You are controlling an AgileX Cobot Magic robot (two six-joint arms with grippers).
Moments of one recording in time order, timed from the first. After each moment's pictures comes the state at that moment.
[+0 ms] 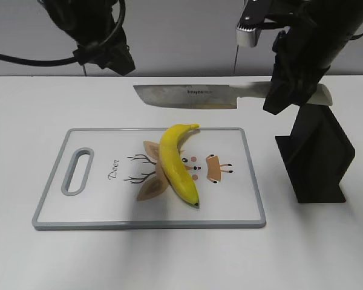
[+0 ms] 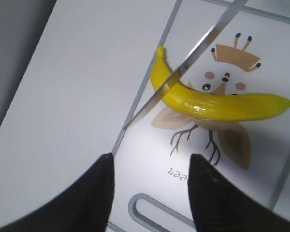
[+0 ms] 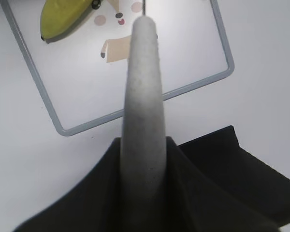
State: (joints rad) left arm -0.53 1.72 -1.58 -0.20 0.98 0.87; right arm 0.37 1.76 -1.45 0.22 1.08 -0.90
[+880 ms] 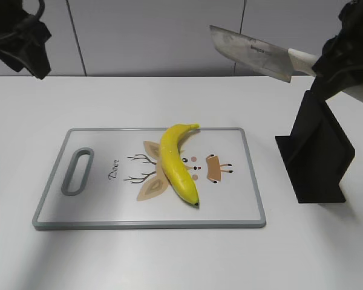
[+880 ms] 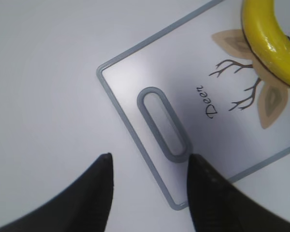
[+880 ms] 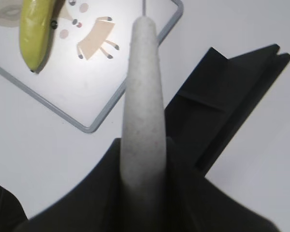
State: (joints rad) left arm -0.27 1.71 -1.58 -0.16 1.22 0.39; right arm 0.37 1.48 -1.30 0.08 1.07 -0.24
